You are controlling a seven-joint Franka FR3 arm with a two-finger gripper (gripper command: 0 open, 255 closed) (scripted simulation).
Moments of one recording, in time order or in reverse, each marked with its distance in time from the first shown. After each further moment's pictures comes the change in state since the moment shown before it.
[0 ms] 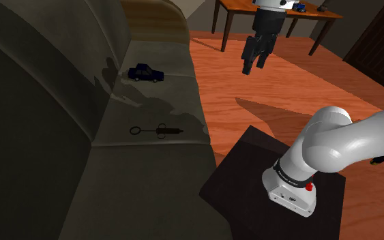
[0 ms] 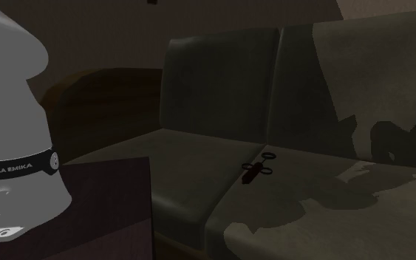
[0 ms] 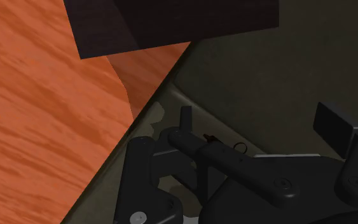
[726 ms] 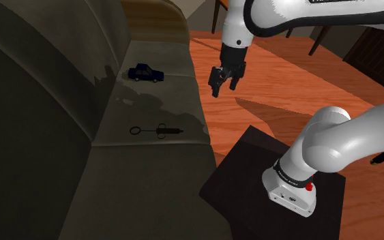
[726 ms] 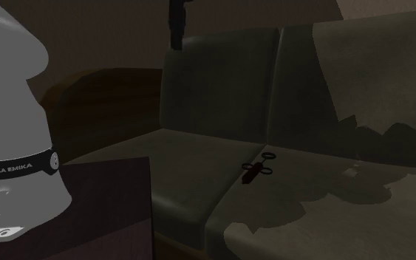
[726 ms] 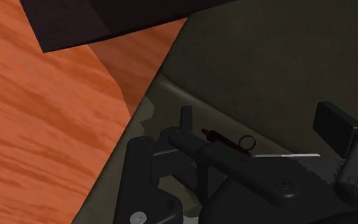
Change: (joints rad) arm -0.002 0.142 0.112 -0.154 0.055 0.322 0.147
